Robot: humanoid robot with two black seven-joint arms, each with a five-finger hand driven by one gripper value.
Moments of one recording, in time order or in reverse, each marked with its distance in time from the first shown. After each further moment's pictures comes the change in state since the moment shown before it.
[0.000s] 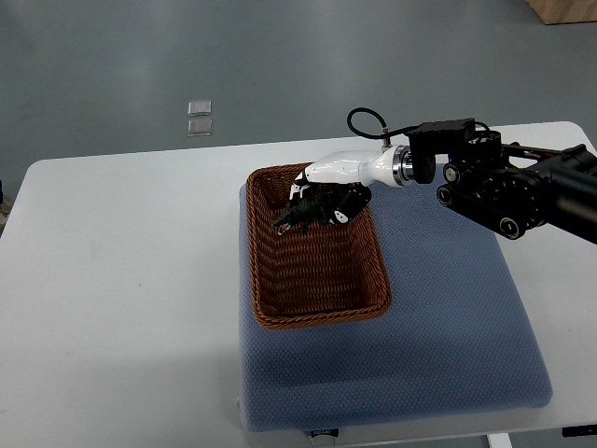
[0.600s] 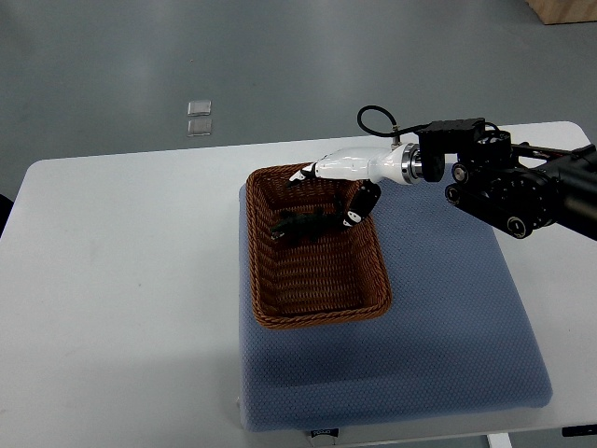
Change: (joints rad) left arm 0.000 0.000 0.000 0.000 0.000 0.000 0.000; right arm -0.004 -0.028 0.007 -0.008 0.001 -0.029 0.001
